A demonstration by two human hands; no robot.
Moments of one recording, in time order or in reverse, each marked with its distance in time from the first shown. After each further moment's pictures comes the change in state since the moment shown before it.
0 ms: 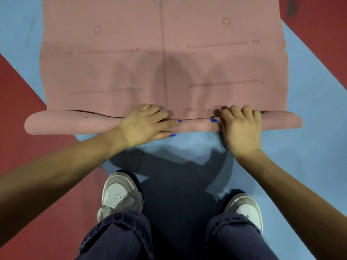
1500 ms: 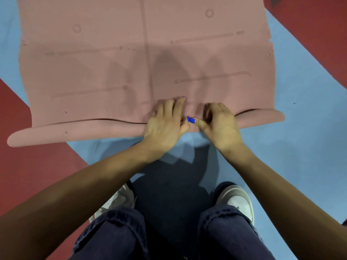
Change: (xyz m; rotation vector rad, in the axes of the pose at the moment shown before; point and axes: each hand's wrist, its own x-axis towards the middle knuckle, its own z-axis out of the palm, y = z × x) left_hand 0.064 0.080 0.026 0.078 -0.156 -0.654; right_hand 0.003 -0.014 -0.017 0.666 -0.319 0.326
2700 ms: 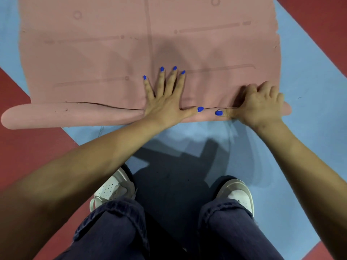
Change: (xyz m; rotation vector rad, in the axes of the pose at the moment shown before) left_hand 0.036 -0.012 -0.017 -0.172 -0.567 -0.142; right_hand 0.027 0.019 -0.053 -0.525 -0.292 0.360
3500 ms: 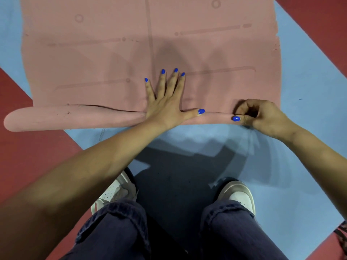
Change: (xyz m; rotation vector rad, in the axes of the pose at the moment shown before) left_hand 0.001 0.000 0.002 -0.014 0.020 -0.007; right_hand -0.005 0.039 0.001 0.675 -0.280 -0.265
